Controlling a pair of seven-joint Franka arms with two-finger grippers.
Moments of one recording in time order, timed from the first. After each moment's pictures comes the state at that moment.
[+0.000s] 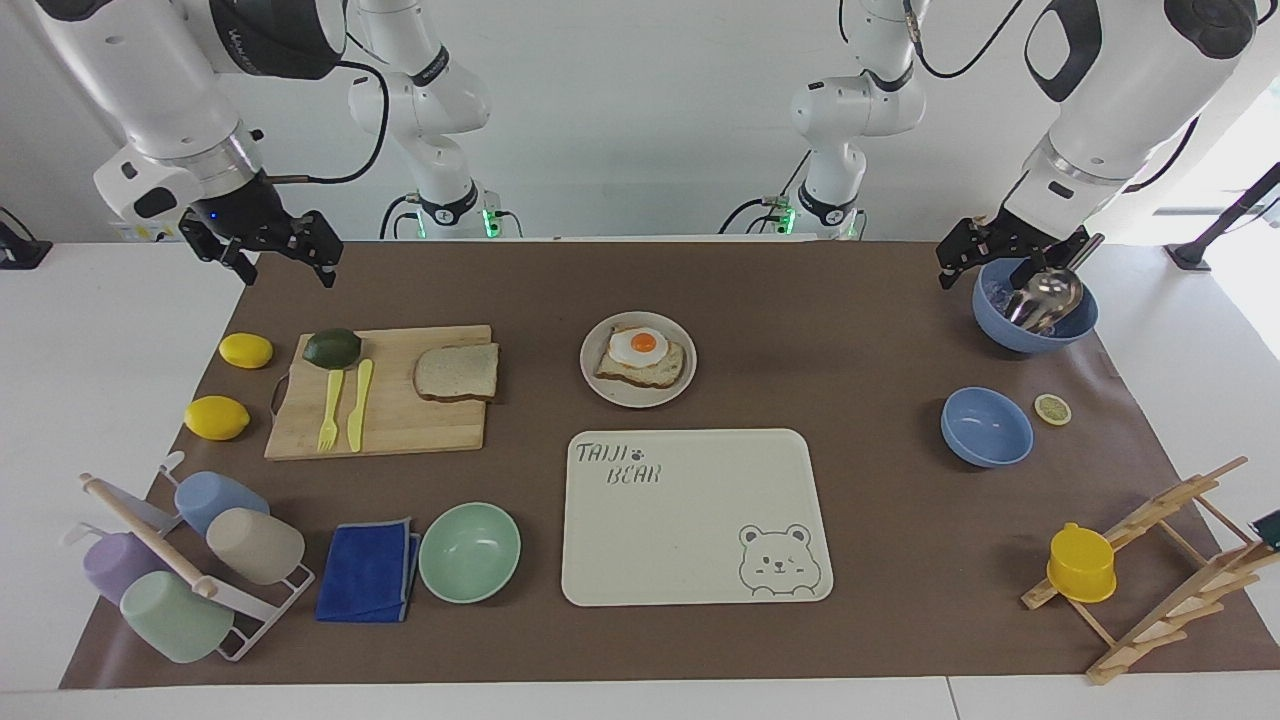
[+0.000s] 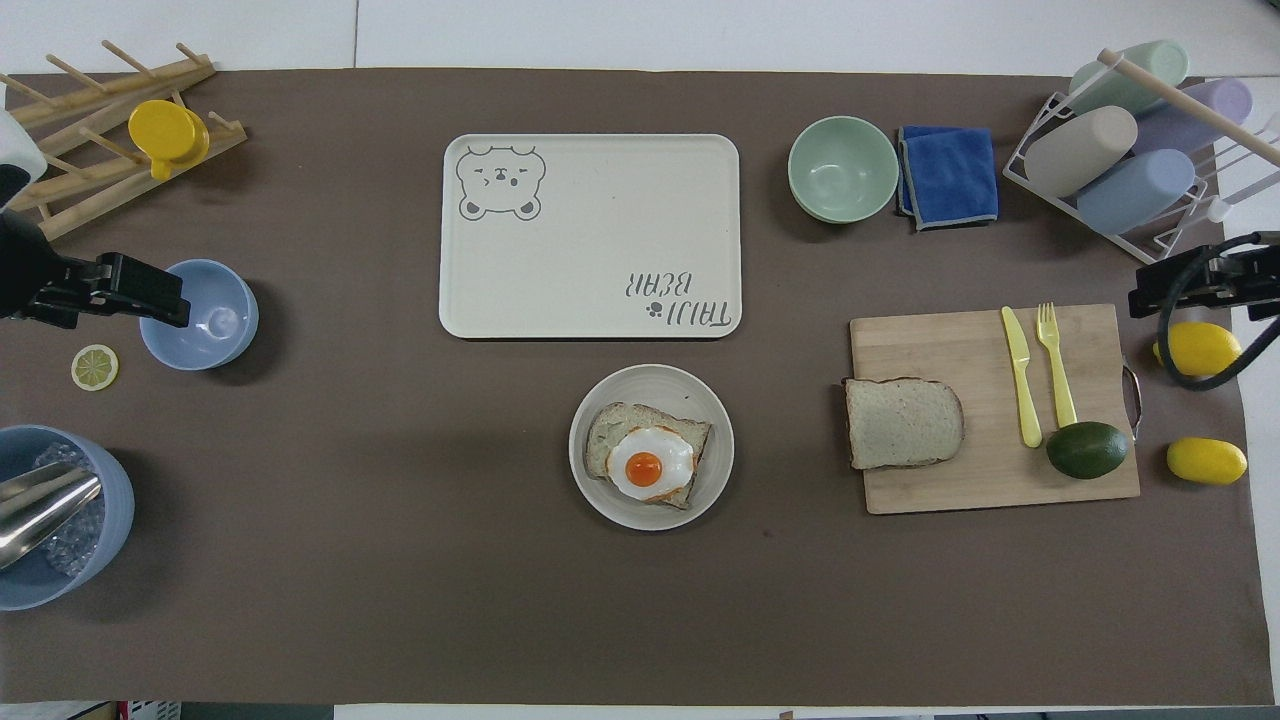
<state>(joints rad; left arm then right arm) 0.00 0.03 -0.10 -1.56 -0.03 1.52 -0.01 0.05 0.01 -0.10 -1.57 -0.02 1.54 0.00</state>
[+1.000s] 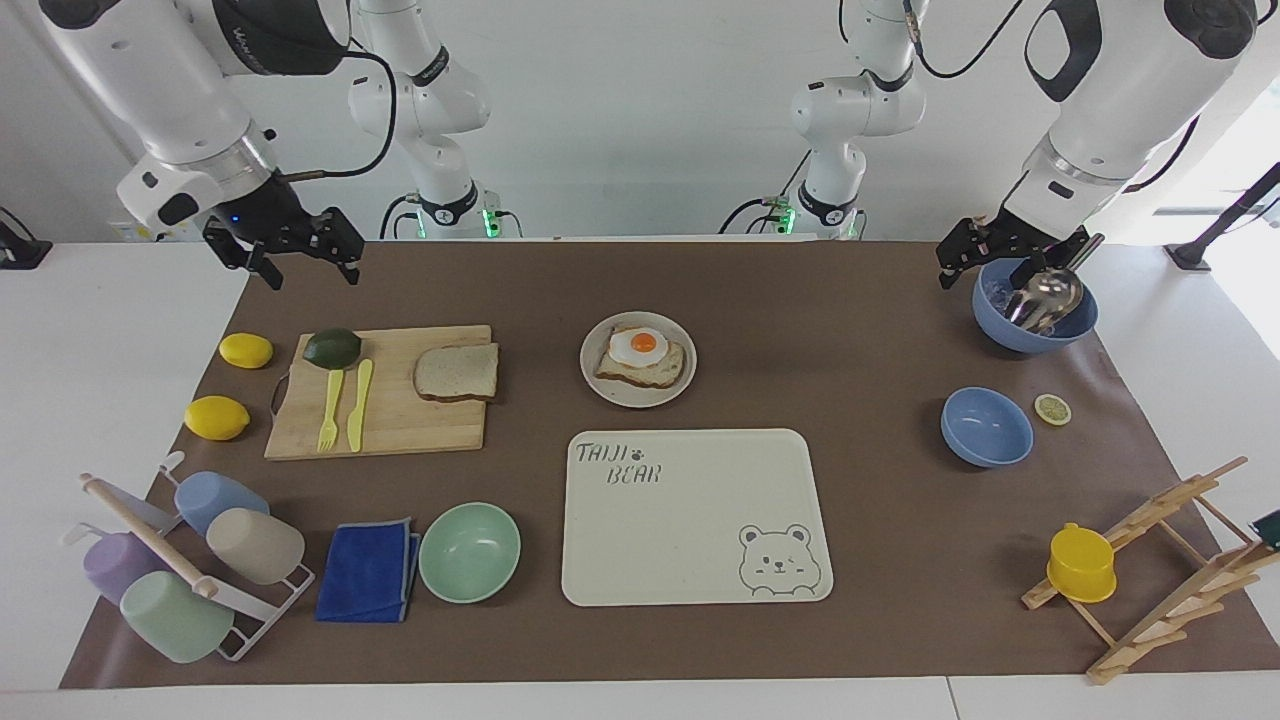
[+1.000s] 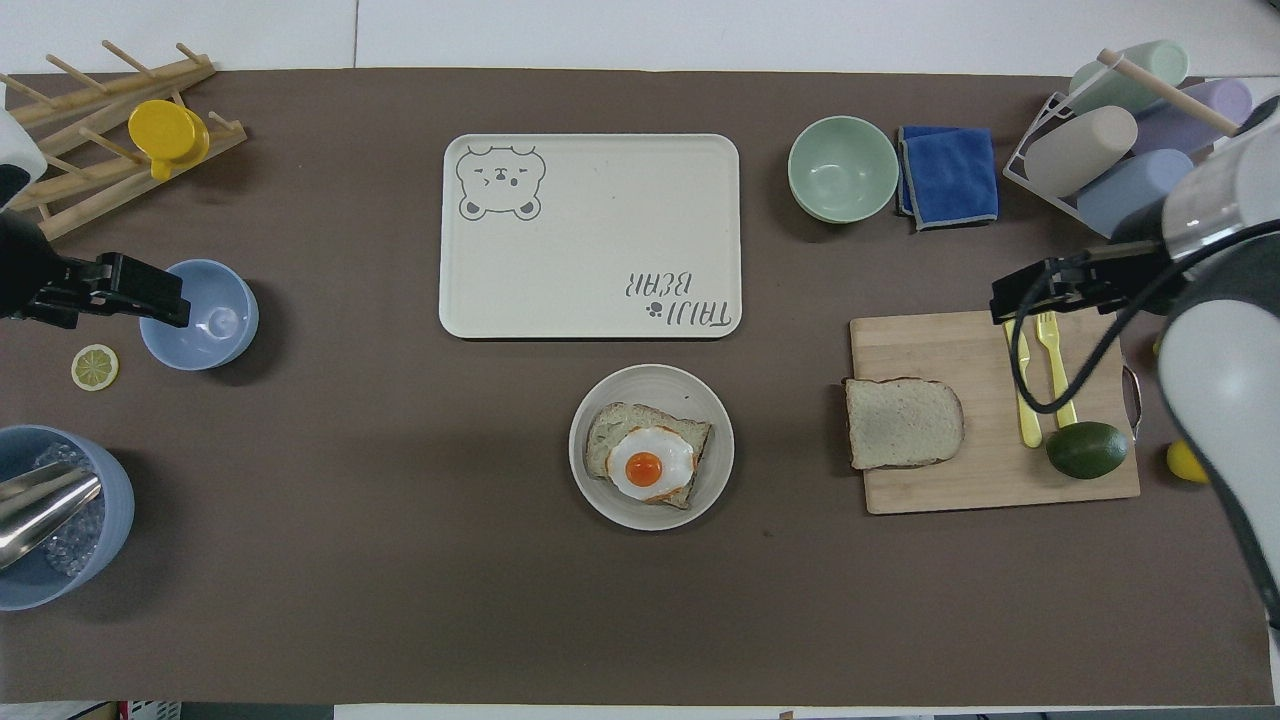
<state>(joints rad) 0.00 0.03 -0.10 -1.56 -0.03 1.52 -0.01 0.21 0.07 -0.09 -1.64 0.06 1.64 0.02</state>
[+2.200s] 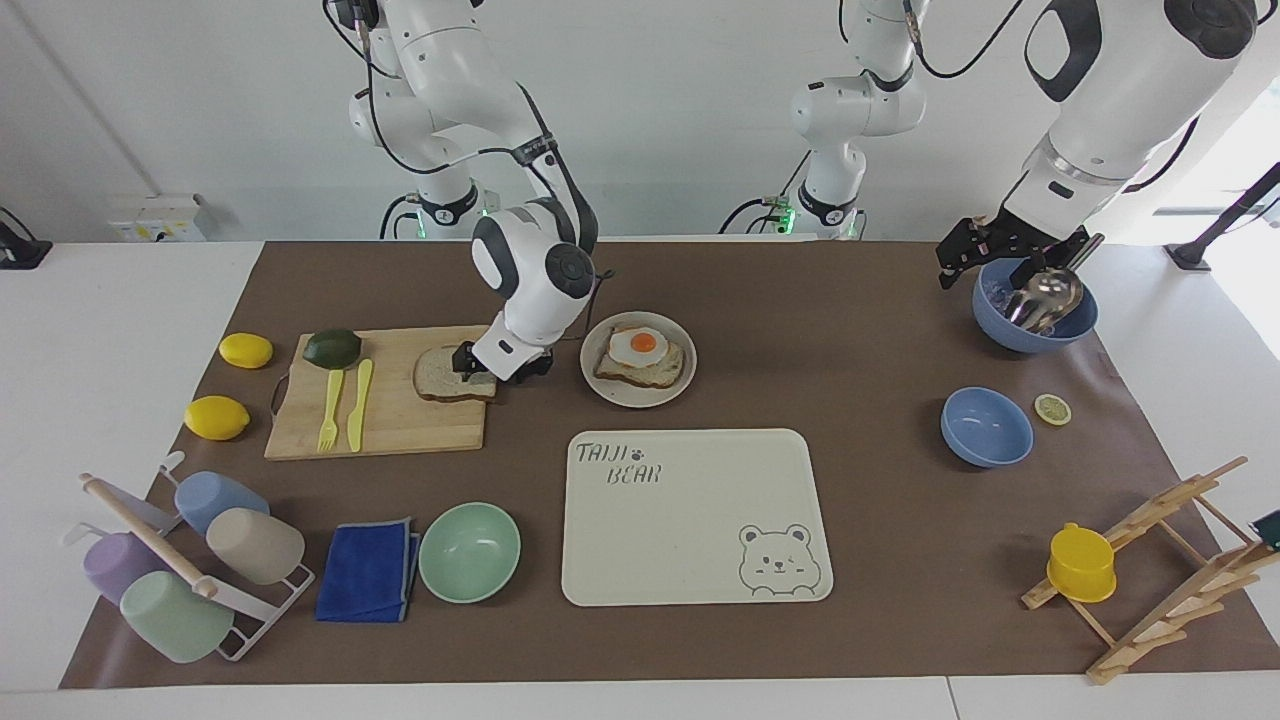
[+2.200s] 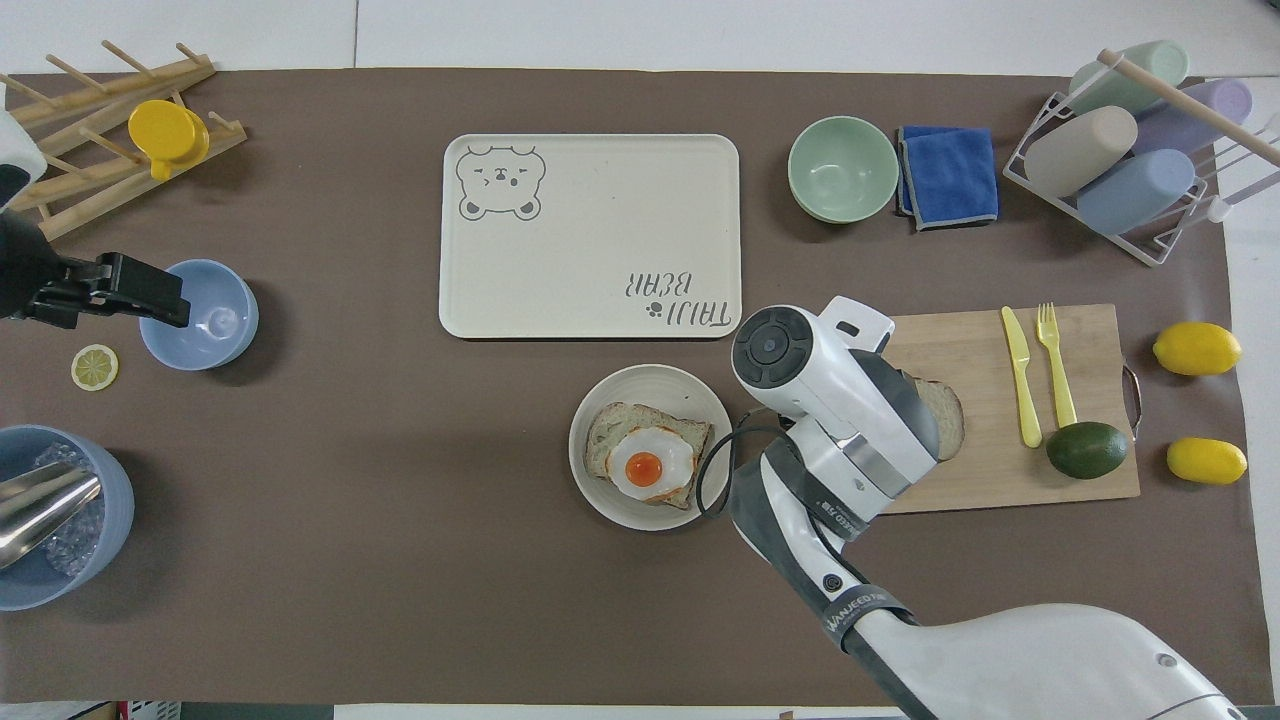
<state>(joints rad) 0.00 0.03 -0.10 -1.56 -0.03 1.52 -0.01 0.52 0.27 -0.08 -2.07 -0.41 1.97 0.47</state>
